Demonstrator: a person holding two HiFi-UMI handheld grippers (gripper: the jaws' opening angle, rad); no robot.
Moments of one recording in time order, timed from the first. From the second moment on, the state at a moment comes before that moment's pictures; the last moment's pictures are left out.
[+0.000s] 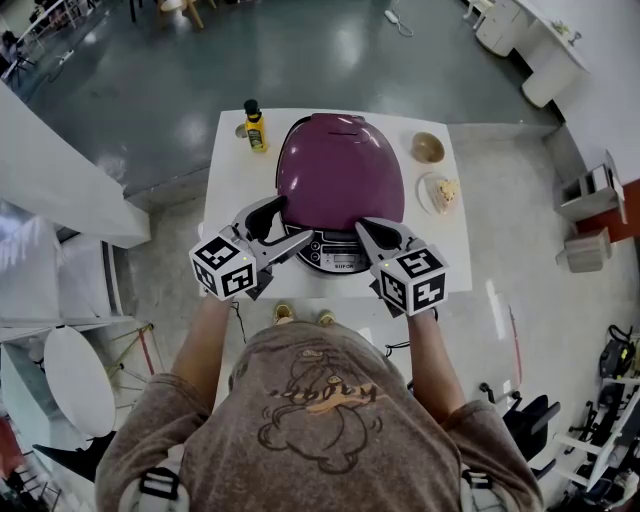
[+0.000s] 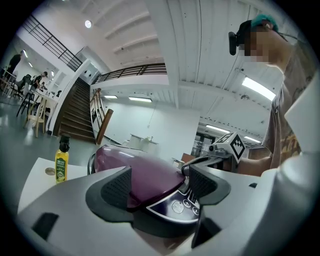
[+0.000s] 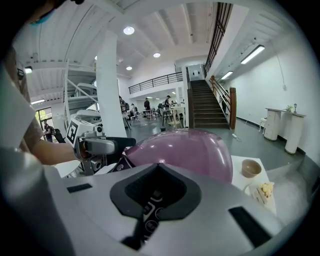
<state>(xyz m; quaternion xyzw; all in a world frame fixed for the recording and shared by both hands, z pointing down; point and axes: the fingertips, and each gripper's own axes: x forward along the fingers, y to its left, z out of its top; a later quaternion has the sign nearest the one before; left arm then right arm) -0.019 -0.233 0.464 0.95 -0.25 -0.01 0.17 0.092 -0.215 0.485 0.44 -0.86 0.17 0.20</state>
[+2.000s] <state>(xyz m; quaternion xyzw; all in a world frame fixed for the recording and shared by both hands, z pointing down) -0.015 -0.237 0.470 0.94 -0.26 0.00 0.20 0.093 -0.213 0.496 0.38 -0.87 0.21 0.21</state>
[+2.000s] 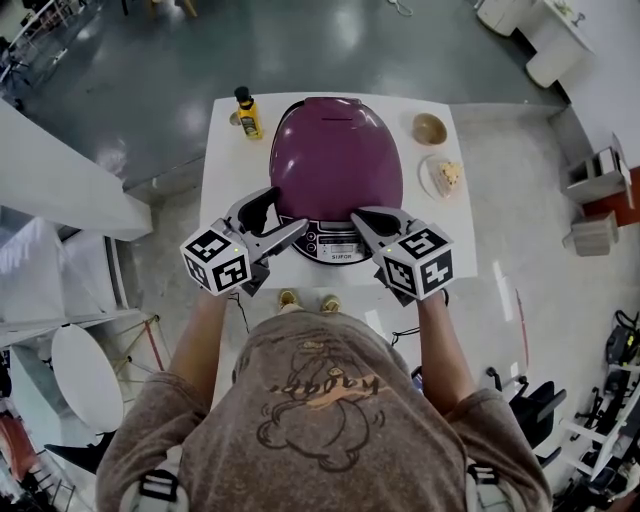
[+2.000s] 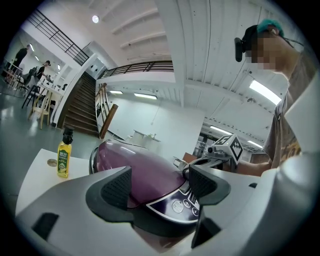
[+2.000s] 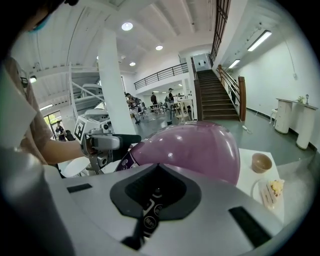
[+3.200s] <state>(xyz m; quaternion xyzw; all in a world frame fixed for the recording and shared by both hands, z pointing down) -0.043 -0.204 0.430 0.91 -0.38 -0.01 0.19 0.148 -0.211 0.460 0.39 -0.91 0.15 0.03</state>
